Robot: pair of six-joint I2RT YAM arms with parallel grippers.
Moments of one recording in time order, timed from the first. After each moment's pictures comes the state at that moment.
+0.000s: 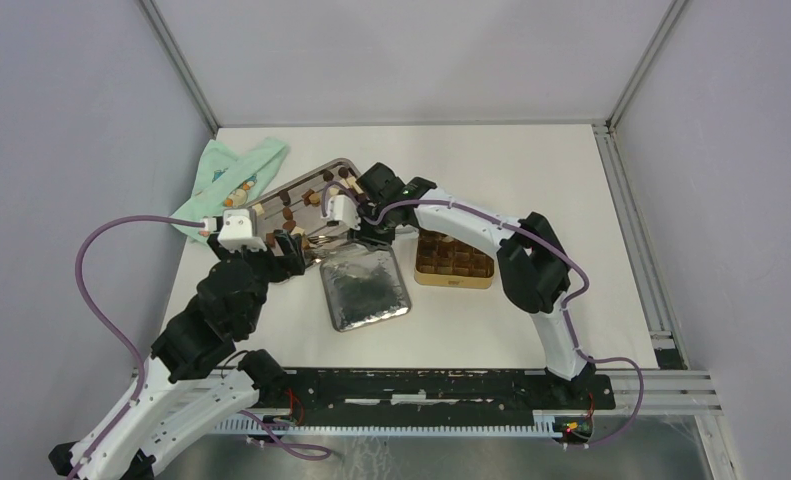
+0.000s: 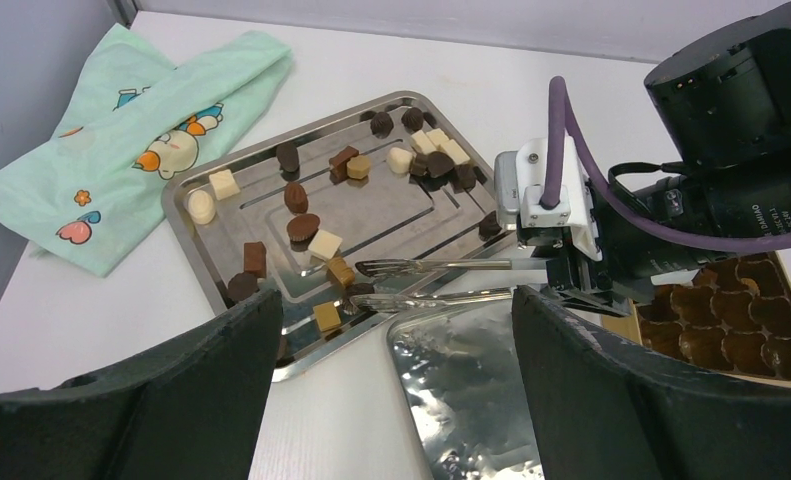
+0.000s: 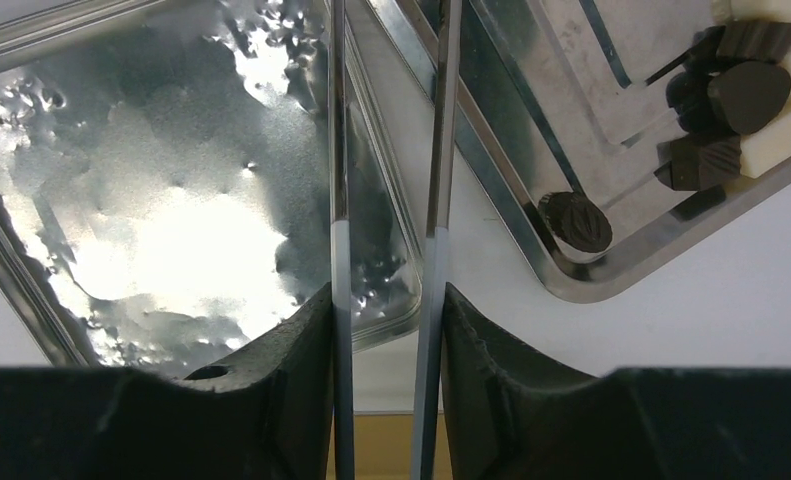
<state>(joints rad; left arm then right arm) -0.74 0.48 0.81 -0.57 -0.71 -0.27 0.84 2.13 1.80 -0.67 -0.29 -0.65</state>
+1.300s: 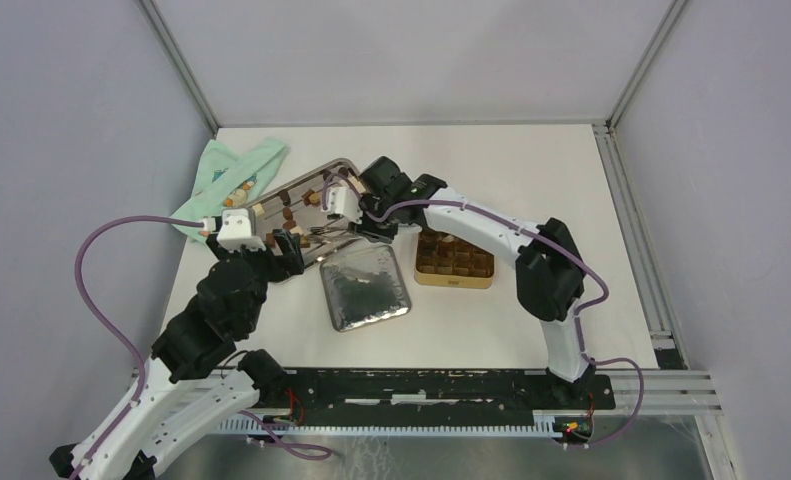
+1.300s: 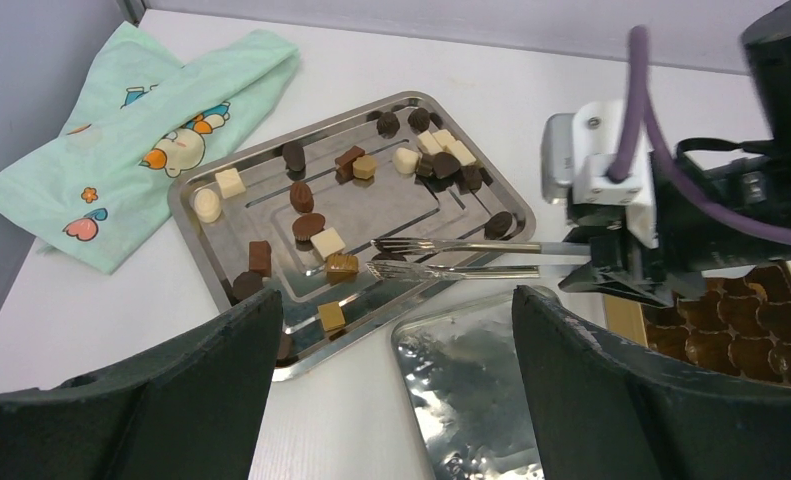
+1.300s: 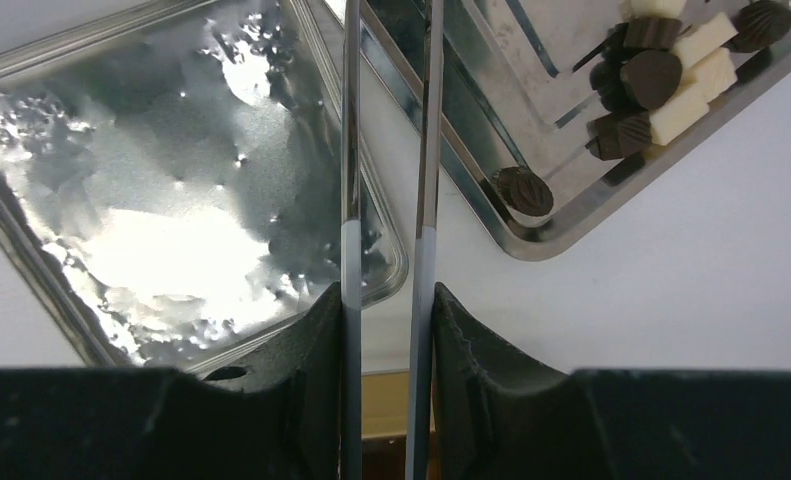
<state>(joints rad) -0.72 0.48 0.81 -0.57 -0.71 -0.27 0.86 2.06 1.80 -0.67 -0.21 -0.62</state>
